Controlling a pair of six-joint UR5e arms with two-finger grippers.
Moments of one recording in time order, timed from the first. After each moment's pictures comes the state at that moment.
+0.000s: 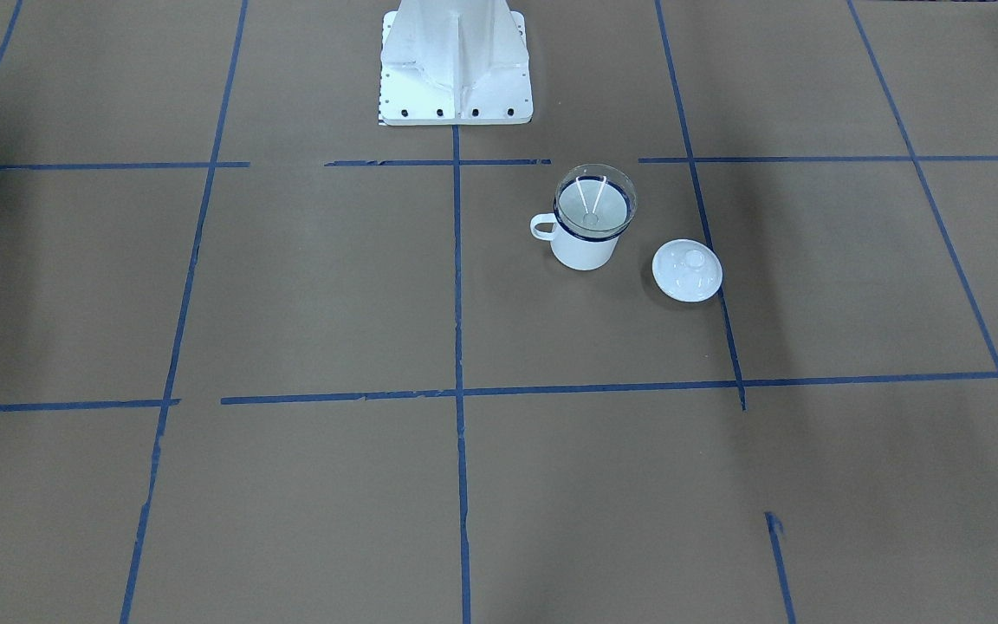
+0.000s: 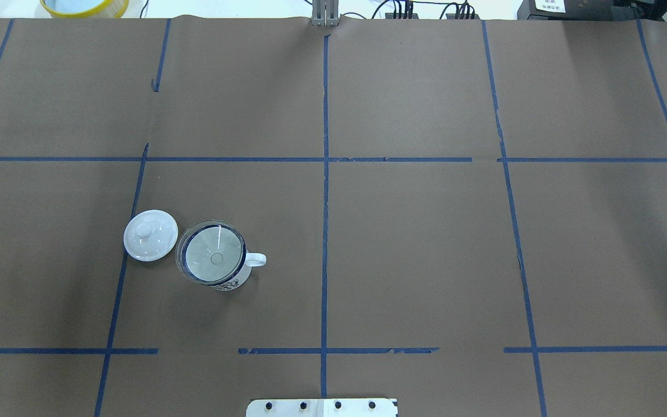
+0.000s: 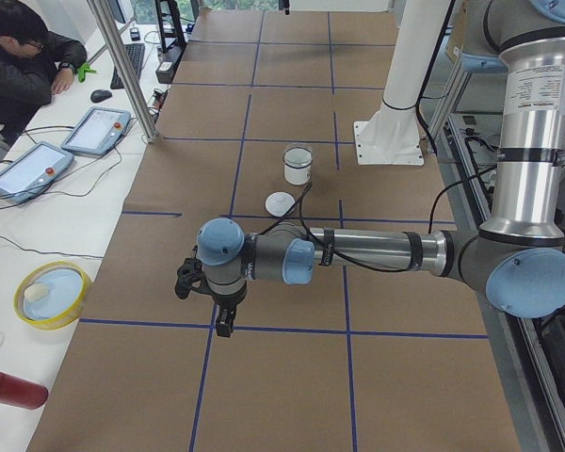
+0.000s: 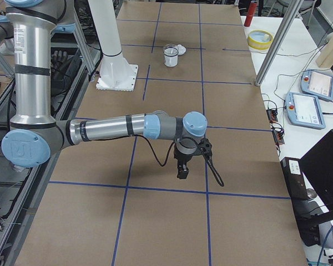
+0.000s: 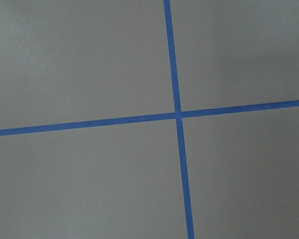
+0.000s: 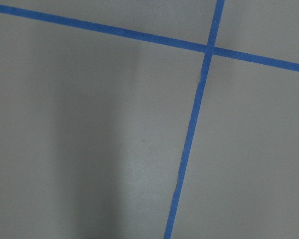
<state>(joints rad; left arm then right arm) -1.58 -1.58 -1.59 -1.63 -2.35 0.04 1.45 -1.63 1.79 -1.79 2.31 -0.13</state>
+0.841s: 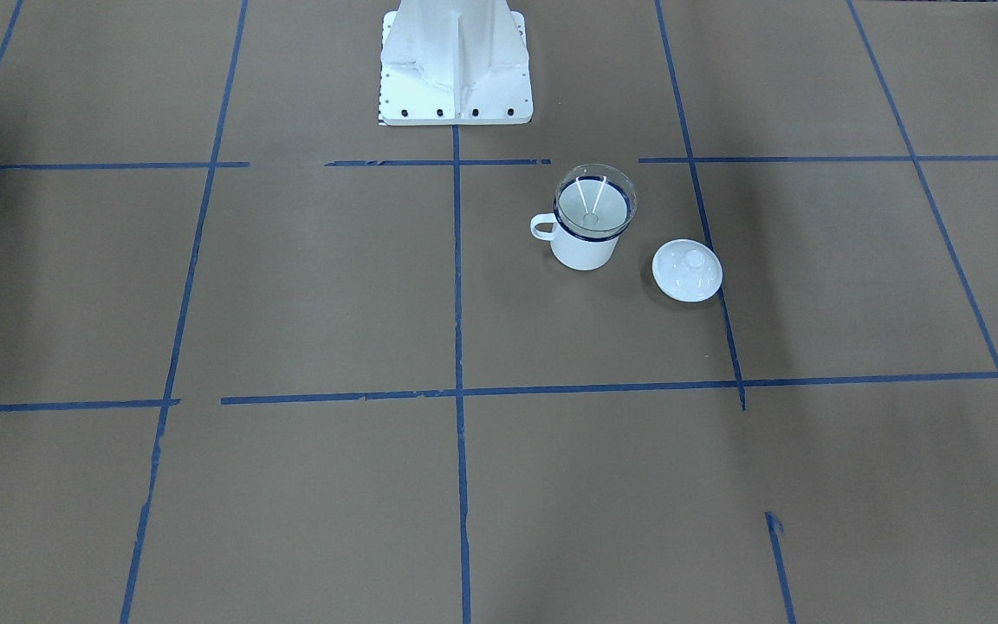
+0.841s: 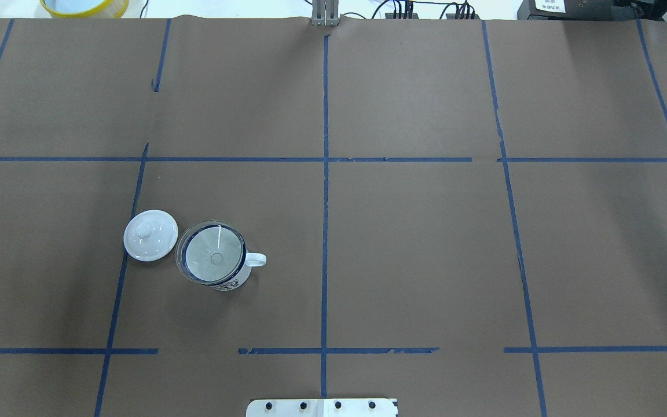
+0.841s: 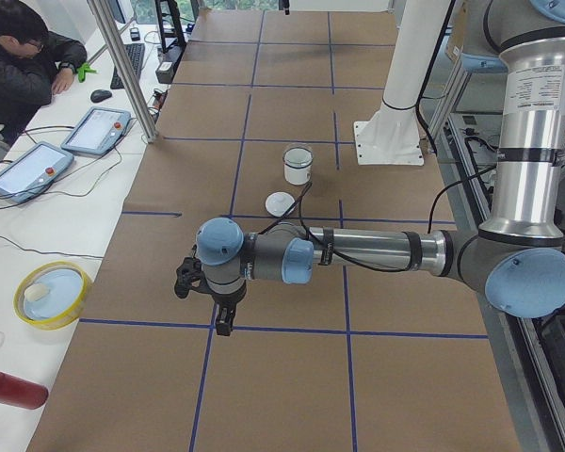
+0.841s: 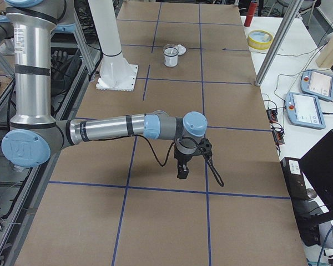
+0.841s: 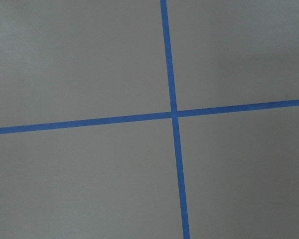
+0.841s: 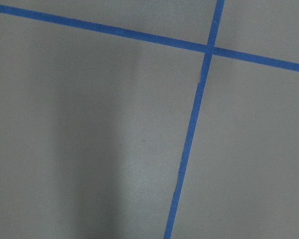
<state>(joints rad) -1.58 -1.59 -1.59 -1.63 -2.35 0.03 1.45 -1.63 1.79 -1.79 2.31 -0.13</state>
